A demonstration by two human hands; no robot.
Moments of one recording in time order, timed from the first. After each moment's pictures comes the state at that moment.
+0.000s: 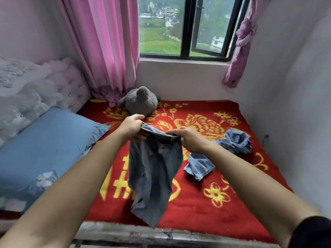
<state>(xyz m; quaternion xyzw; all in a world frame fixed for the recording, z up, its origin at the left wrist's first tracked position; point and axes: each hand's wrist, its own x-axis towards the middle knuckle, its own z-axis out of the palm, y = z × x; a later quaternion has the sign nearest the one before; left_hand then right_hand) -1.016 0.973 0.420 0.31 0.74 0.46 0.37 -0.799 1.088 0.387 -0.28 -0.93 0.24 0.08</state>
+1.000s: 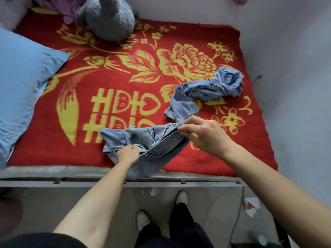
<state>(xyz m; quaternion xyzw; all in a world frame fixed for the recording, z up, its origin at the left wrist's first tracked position) -0.896 0.953 0.098 0.30 0.88 0.07 0.36 -0.667 1.080 0.279 -0.20 -0.96 0.13 0.16</state>
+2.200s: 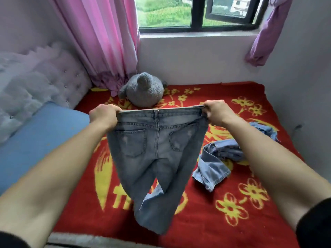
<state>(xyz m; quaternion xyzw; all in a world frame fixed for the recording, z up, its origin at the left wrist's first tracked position) -1.152 1.120 0.383 0.43 0.90 0.03 -0.05 -0.833 1.337 0.366 -0.42 -0.89 0.15 0.13</state>
